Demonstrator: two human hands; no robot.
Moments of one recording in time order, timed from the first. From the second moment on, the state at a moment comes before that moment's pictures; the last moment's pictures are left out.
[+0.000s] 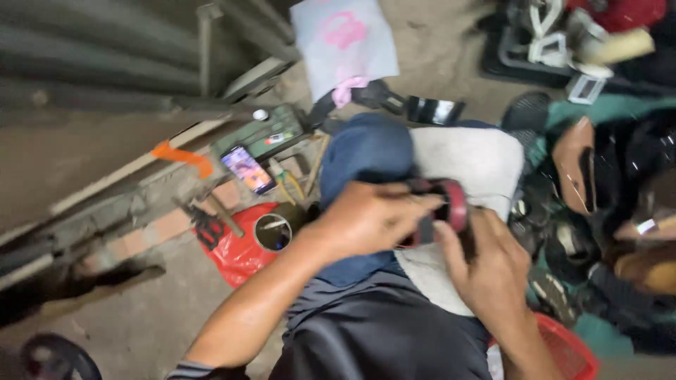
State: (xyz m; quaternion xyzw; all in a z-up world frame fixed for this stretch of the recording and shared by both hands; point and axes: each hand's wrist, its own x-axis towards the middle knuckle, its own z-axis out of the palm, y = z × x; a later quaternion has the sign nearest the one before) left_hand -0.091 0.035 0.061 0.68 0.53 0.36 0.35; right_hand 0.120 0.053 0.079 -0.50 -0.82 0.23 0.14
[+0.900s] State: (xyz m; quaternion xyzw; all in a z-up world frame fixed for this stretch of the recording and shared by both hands) left_hand -0.034 0.013 0.016 0.75 0.58 0.30 0.12; right_hand 0.144 0.064 0.089 -0.50 -0.75 0.41 0.18
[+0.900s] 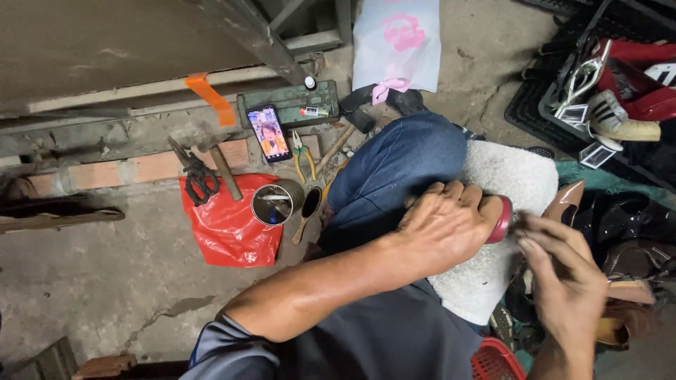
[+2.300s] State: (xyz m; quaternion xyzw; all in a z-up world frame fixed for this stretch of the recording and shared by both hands) left_hand -0.086 0.013 0.036 0.67 0.67 0.26 0.20; right_hand 0.137 0.115 0.100 -0.23 -0.95 0.18 -0.02
